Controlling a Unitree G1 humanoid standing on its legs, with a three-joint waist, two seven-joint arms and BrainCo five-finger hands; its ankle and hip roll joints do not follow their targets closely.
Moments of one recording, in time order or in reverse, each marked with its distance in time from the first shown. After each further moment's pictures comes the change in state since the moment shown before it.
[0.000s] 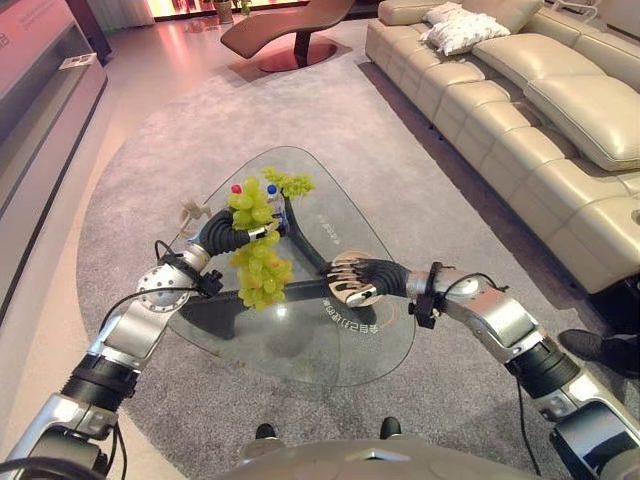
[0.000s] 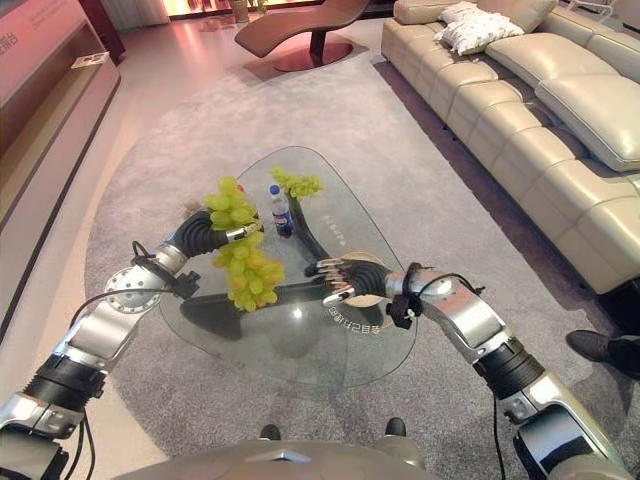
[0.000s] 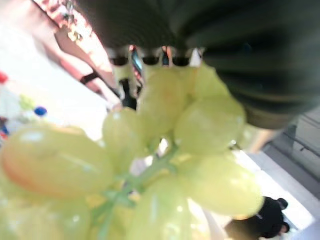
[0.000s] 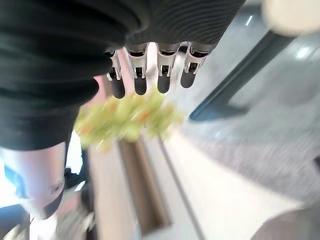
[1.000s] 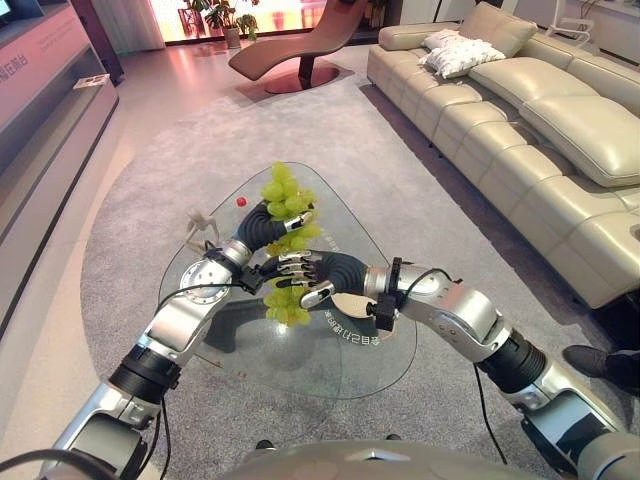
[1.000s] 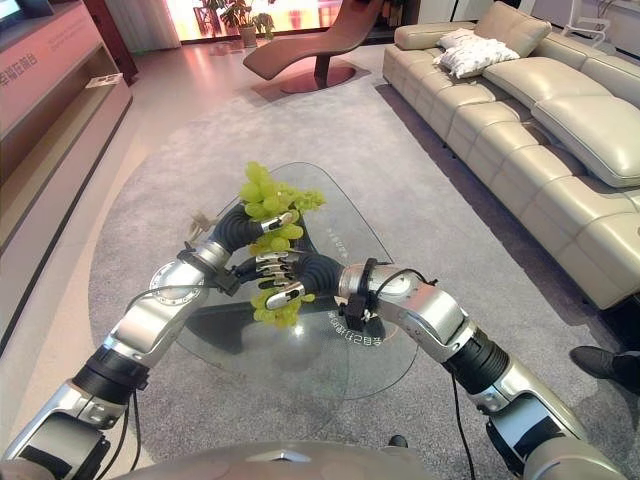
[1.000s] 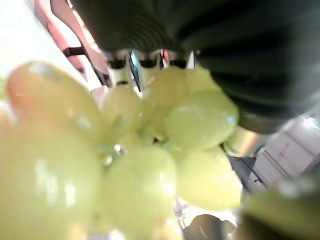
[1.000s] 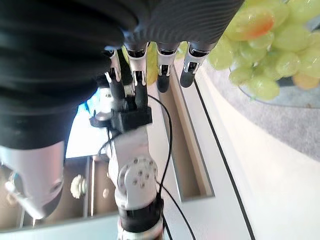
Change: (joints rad) left arm -0.063 -0.147 -0.064 -0.042 -0.116 0.101 0.080; right arm -0.062 0.085 0.064 -0.075 0.096 -0.055 -0.095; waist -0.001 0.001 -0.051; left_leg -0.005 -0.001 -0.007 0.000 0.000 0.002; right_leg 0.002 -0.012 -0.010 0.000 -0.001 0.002
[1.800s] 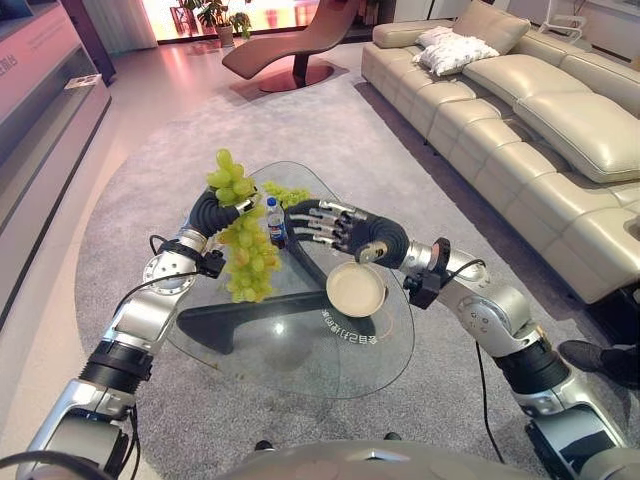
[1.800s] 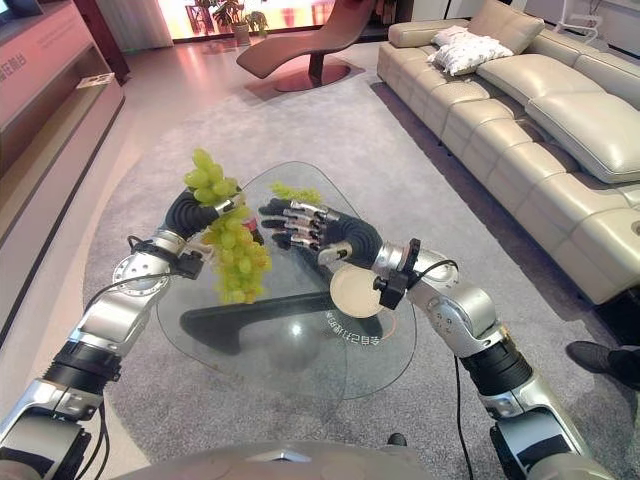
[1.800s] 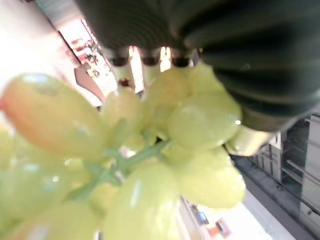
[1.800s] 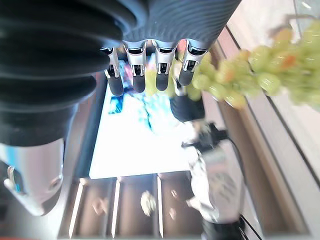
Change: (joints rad) left arm 0.000 0.062 0.133 0.122 0.084 -0.021 0.058; right arm 0.092 0.059 -0.279 0.025 0.165 -0.176 0.013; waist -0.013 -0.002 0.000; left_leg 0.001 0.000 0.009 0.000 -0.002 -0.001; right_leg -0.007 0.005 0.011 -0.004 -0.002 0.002
